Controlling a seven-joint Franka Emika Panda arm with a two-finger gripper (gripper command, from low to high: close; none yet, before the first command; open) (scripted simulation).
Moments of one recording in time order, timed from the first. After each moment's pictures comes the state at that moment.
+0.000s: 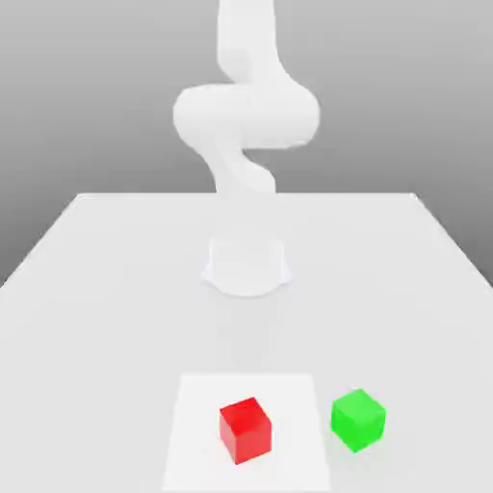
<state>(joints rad) 0.02 -0.71 -0.02 -2.33 0.01 2.34 0.75</state>
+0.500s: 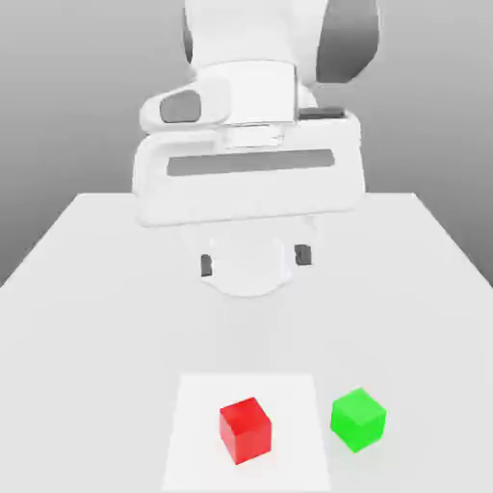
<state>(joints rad) 0.13 -0.16 -0.12 -2.53 0.07 2.60 0.43</state>
